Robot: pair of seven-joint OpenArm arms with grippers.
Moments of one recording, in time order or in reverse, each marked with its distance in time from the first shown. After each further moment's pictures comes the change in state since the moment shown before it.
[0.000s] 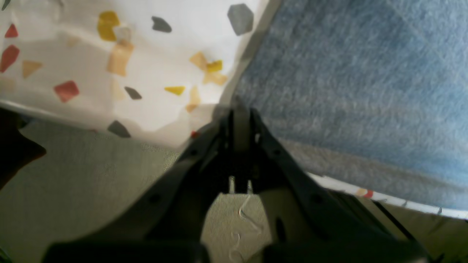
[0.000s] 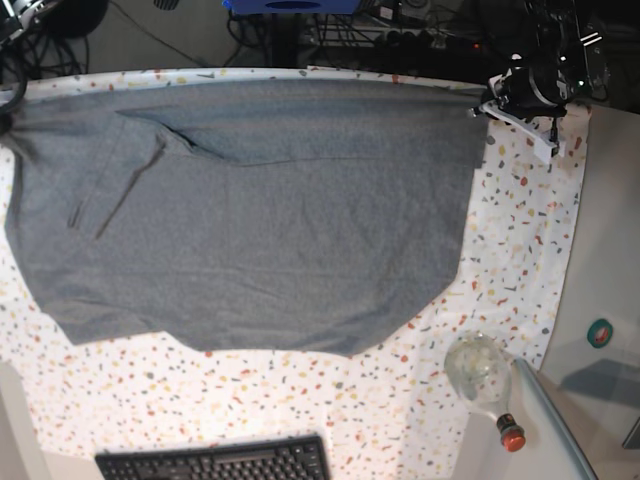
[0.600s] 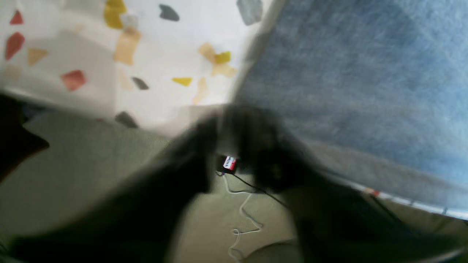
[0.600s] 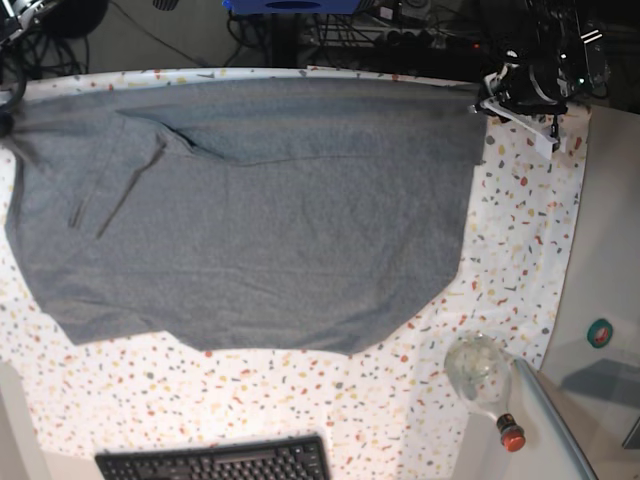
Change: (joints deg) left arm 0.6 0.0 -0.4 0.1 0.9 0.1 1.7; right arm 0.0 0.0 0.5 0.0 -0.2 -0.2 0.0
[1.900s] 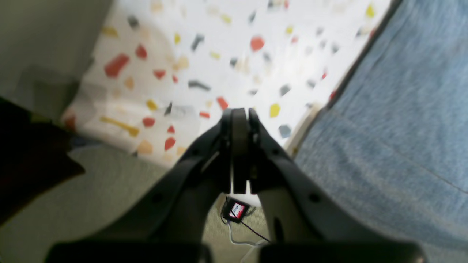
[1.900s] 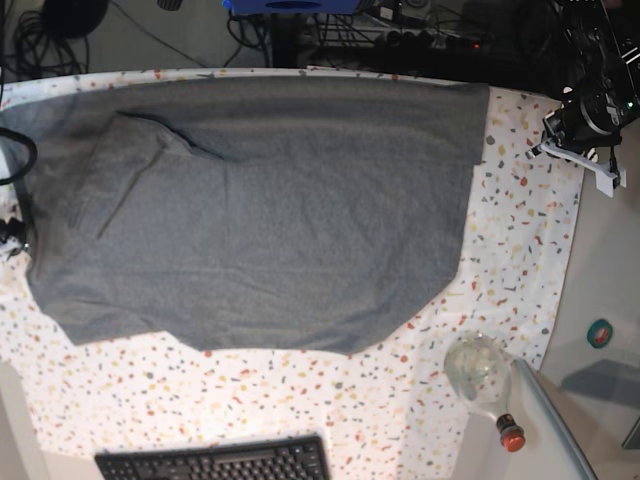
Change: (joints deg) left arm -4.9 -2.6 -9.8 4.4 0.0 0.0 0.9; right arm 24.2 13.5 -50.3 -38.9 0.5 -3.7 43.7
